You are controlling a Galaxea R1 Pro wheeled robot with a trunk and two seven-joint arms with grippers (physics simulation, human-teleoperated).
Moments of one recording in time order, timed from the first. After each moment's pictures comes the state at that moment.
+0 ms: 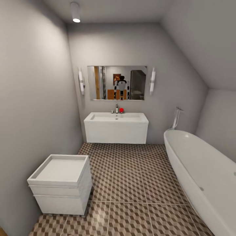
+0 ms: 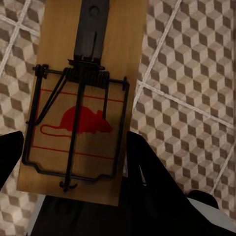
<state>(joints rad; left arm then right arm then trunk) -0.45 0.05 0.17 0.05 0.24 0.04 -0.03 -0.48 -0.07 0.13 -0.01 0.27 0.35 0.31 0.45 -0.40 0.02</state>
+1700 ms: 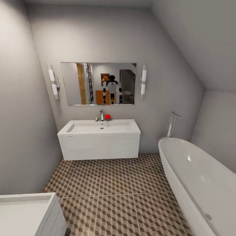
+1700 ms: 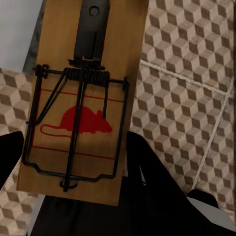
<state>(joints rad) -0.45 0.05 0.17 0.05 0.23 0.04 -0.03 -0.48 -0.07 0.13 -0.01 0.27 0.35 0.31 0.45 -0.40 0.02</state>
